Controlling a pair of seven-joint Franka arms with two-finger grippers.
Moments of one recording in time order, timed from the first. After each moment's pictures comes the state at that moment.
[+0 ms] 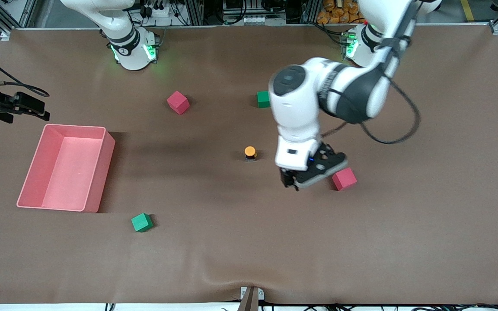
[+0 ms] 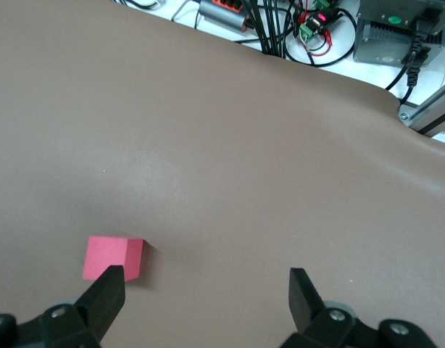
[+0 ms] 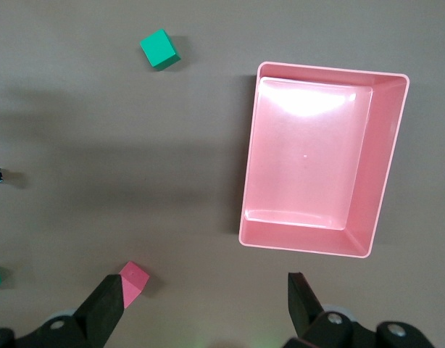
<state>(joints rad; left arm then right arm) -0.41 0.54 -0.24 -1.29 0.48 1.92 -1.16 0.01 0.06 -0.05 -1.51 0.05 1.47 -0.06</state>
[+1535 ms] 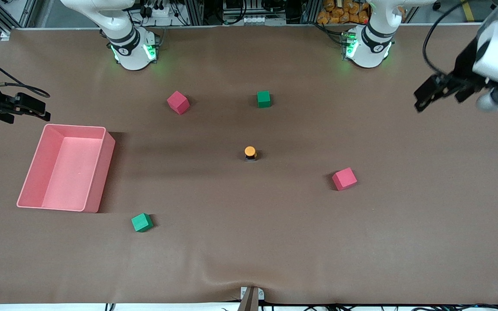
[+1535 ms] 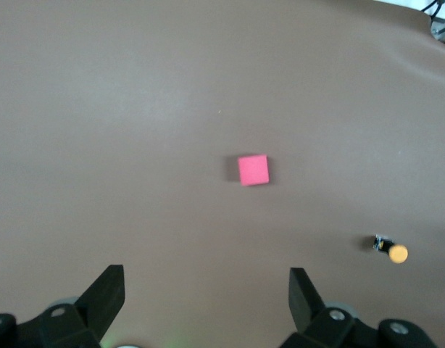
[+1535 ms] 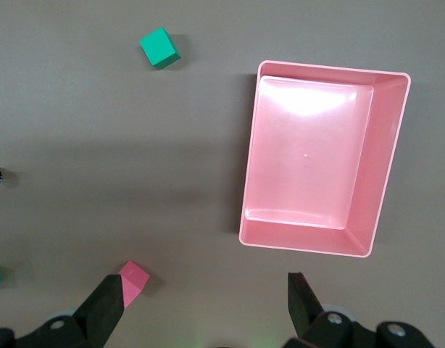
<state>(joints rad) -0.04 0.03 -0.19 -1.33 0.02 1.41 -0.46 0.01 0.06 -0.05 -1.51 0.05 1.47 -0.06</state>
